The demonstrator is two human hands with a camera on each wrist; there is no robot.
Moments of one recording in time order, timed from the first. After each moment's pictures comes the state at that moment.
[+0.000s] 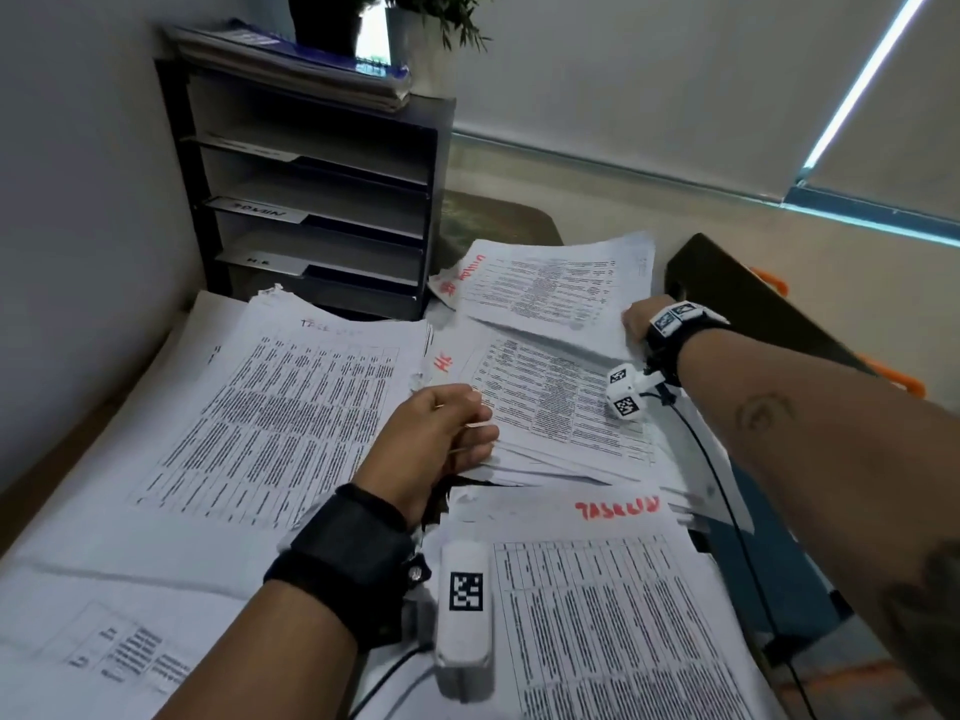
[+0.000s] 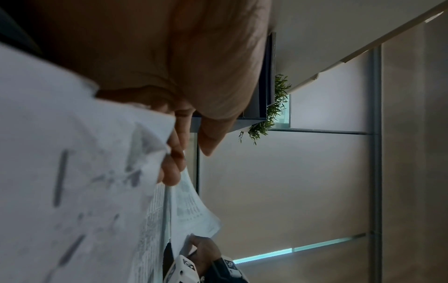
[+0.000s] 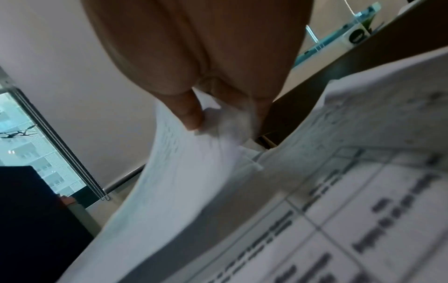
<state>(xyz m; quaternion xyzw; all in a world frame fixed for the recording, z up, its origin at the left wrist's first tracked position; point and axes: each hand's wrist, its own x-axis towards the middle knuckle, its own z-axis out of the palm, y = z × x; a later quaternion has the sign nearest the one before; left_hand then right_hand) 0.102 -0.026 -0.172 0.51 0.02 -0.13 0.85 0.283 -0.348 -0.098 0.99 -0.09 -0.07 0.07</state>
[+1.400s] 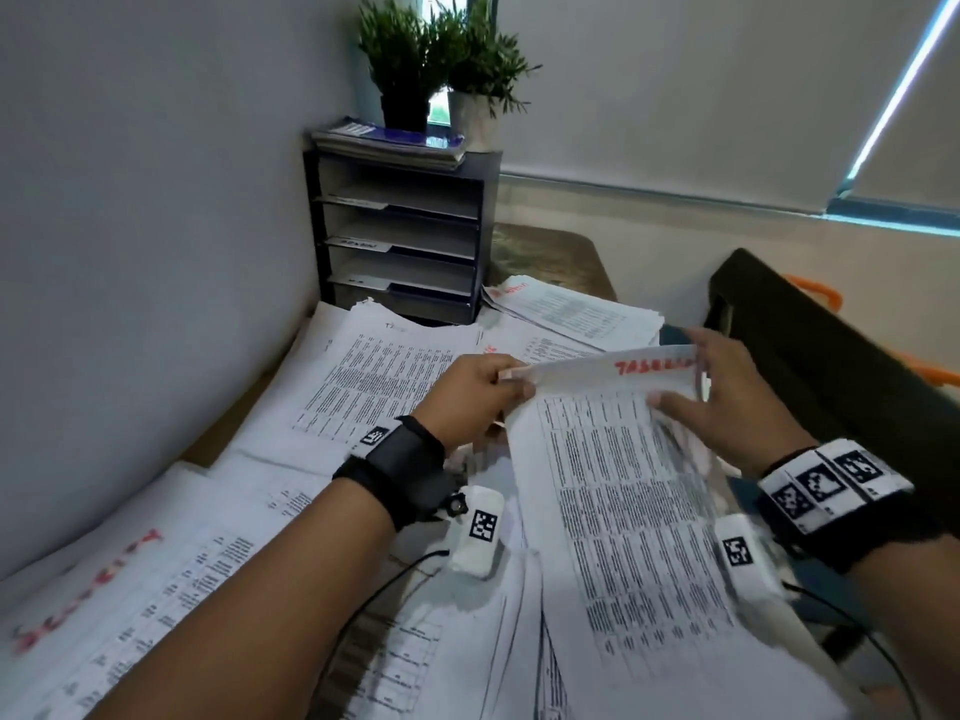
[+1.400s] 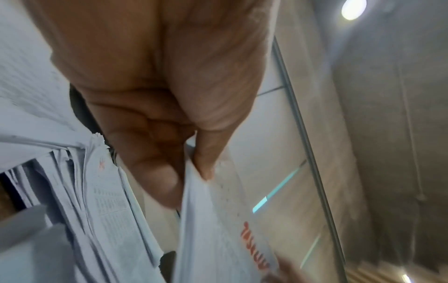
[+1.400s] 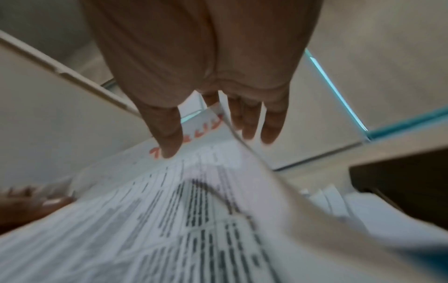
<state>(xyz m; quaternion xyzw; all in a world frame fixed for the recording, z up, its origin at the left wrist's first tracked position) 0.024 -0.001 -0.108 0.77 -0.17 -0.03 0.62 -0.012 -0.278 -0.070 0.95 0.02 0.16 -0.28</state>
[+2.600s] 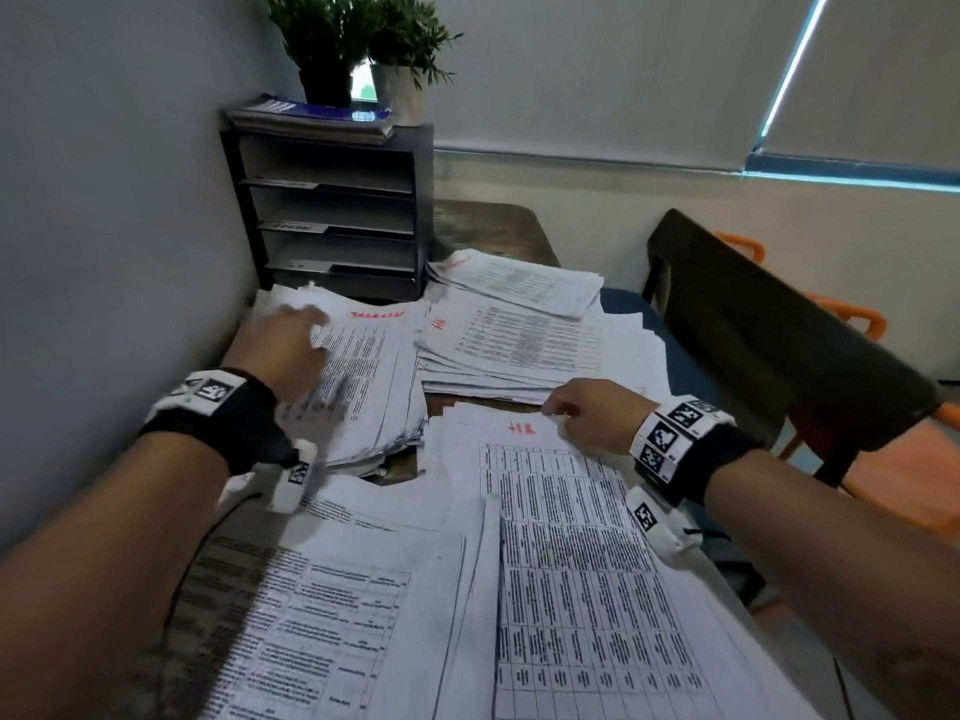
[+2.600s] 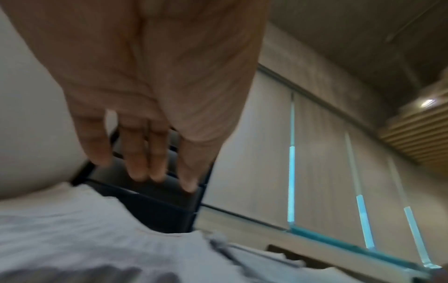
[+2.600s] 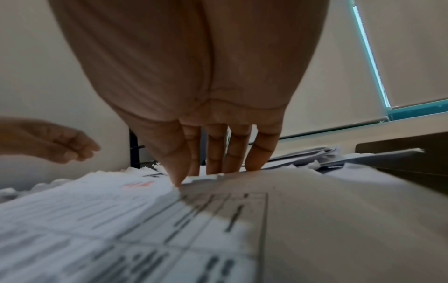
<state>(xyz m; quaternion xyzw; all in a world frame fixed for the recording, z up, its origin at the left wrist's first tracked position) 0.058 0.123 -0.105 0.98 -0.05 0.10 0.17 -0.017 -0.246 -0.121 0.99 0.08 -0.07 -0.11</state>
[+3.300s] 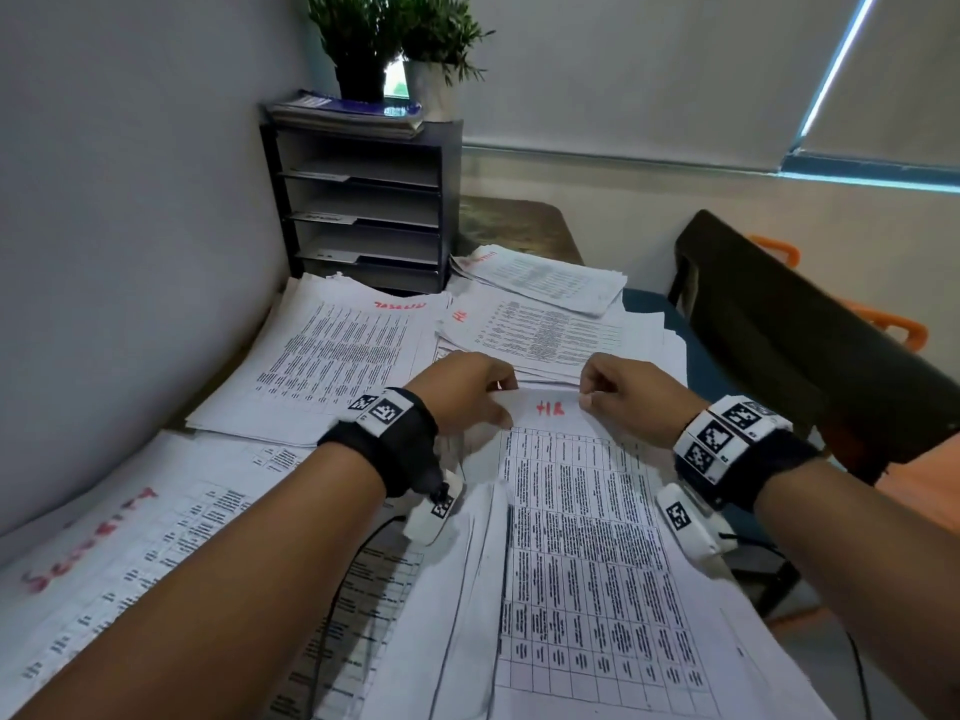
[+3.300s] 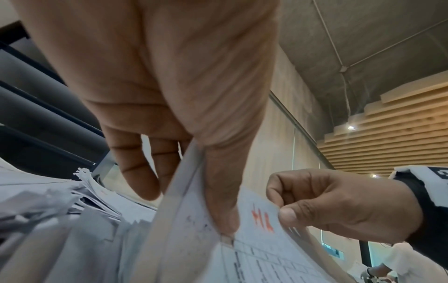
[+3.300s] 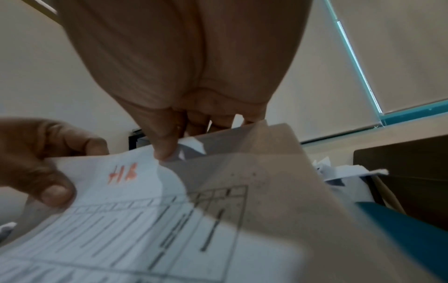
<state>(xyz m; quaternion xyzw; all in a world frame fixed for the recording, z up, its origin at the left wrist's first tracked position) -0.005 -0.018 -0.108 0.94 -0.26 -0.04 0.22 -0.035 -0.262 -0.108 0.97 0.10 0.03 -0.21</state>
